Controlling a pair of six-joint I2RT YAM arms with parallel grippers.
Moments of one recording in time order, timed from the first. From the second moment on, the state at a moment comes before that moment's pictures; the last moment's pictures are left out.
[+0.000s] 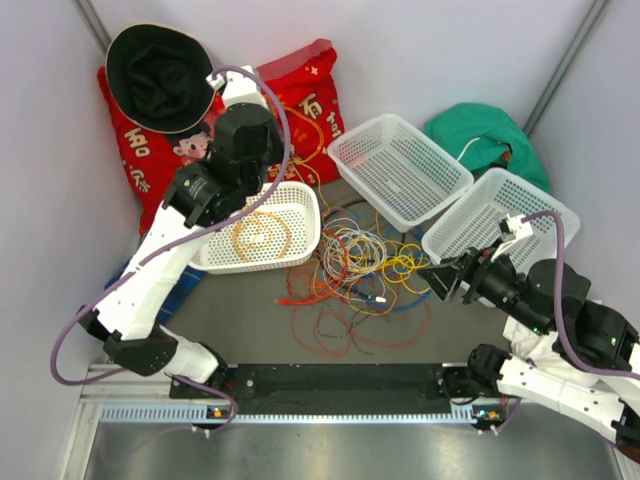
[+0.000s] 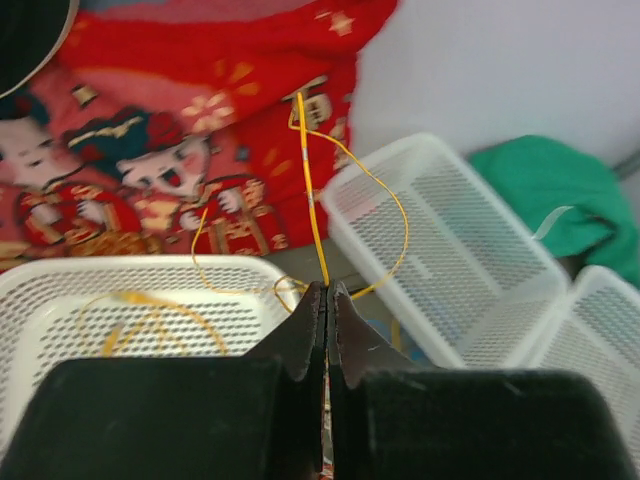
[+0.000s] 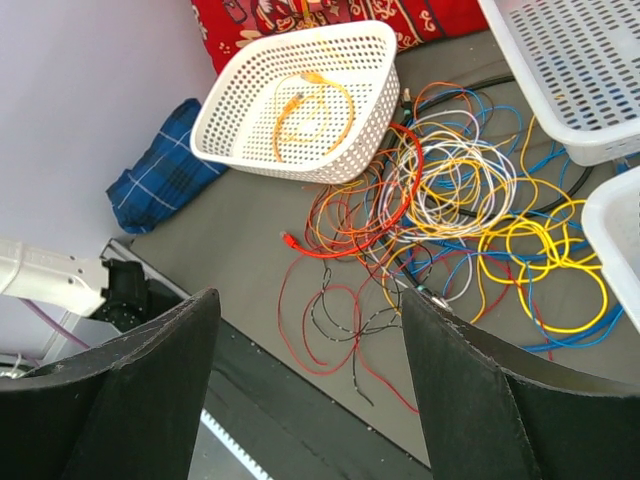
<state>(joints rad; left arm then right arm) -0.73 1.46 1.98 -0.73 -0.59 -0.43 0.97 0.48 1.03 -0.76 0.26 0.58</state>
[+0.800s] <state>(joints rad) -0.38 1.29 1.36 -0.76 -0.52 -0.58 0.97 0.51 0.99 -0.76 0.28 0.54</state>
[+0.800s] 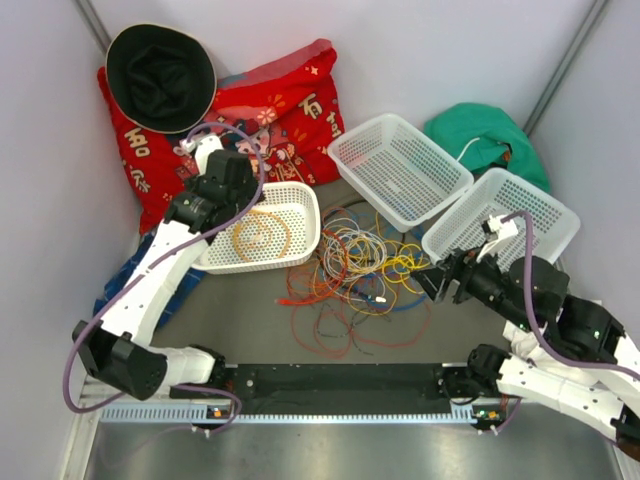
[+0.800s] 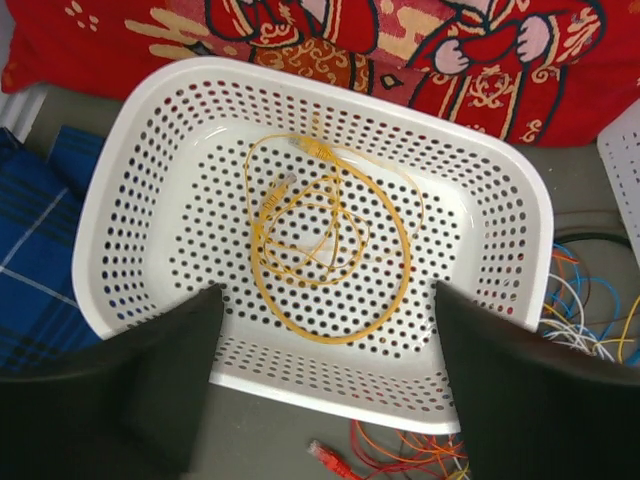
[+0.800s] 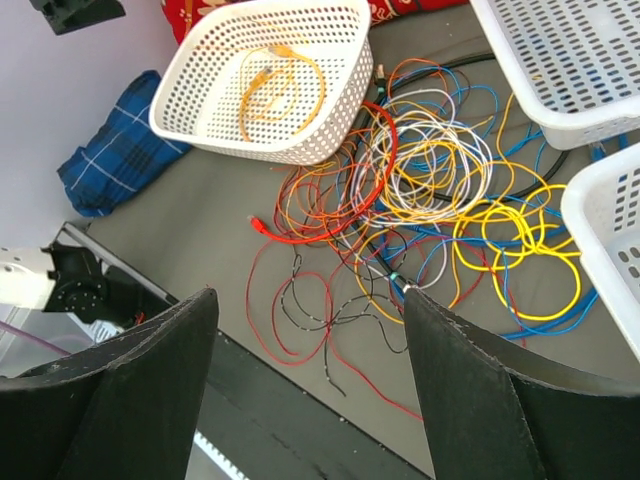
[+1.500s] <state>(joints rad) -0.82 1.25 1.08 -0.54 -0.41 -0.72 0.92 0.83 0.69 -0.64 0.46 0.56</state>
